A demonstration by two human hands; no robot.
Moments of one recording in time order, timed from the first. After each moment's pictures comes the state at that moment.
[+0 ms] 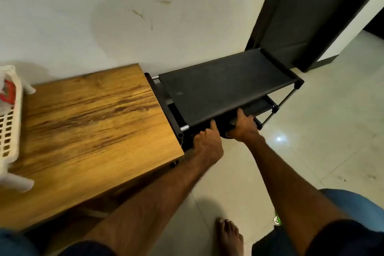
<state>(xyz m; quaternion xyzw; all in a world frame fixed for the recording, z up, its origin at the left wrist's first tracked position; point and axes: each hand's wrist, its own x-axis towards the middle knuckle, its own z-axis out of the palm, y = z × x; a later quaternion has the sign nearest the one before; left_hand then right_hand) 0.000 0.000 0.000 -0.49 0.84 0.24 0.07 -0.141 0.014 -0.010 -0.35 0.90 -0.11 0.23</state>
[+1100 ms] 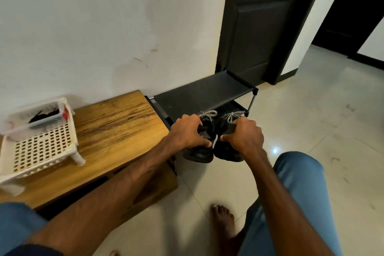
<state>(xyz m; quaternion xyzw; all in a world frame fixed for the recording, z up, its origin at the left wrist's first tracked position) 0.104 0.096 0.173 -0.38 0.90 0.21 -0.03 -0.028 0.214 0.179 -0.33 0.92 -0.20 0.11</state>
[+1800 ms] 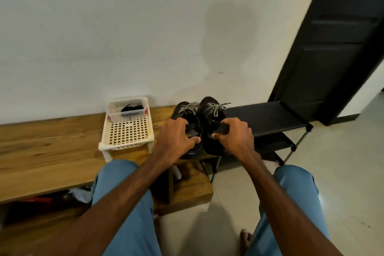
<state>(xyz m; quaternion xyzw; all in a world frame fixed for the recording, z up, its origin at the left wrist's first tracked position) 0.305 0.089 0.225 -0.57 0.78 0.12 -0.23 0.134 0.143 0.243 -0.54 0.79 -0.25 0.13</state>
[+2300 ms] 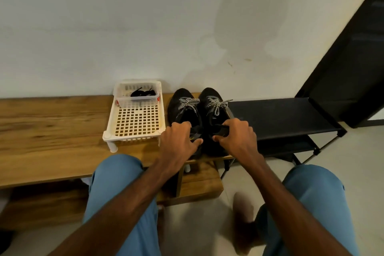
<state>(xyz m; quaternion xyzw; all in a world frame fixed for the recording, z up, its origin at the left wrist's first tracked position) 0.326 0.045 0.151 -0.63 0.75 0.11 -0.17 0.159 0.068 0.183 -0.59 0.78 -0.15 0.14</state>
